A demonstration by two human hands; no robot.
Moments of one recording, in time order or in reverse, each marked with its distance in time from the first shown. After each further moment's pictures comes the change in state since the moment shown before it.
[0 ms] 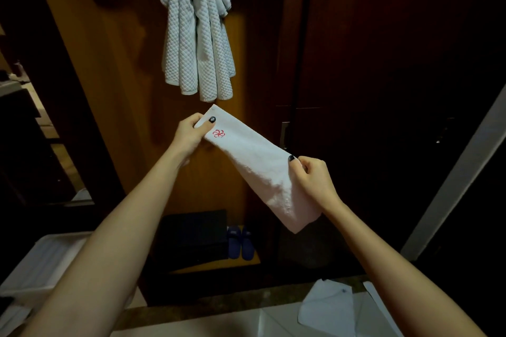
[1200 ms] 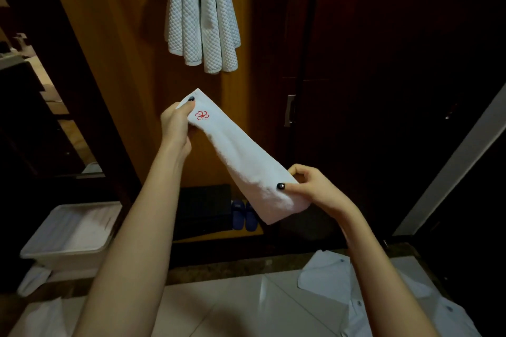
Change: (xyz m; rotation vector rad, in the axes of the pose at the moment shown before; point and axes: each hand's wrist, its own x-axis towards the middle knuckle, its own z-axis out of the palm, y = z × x) left_hand -0.061 0.003 -0.005 -0.402 0.390 -0.156; right_hand -0.070 -0.004 0.000 0.383 -0.515 0.331
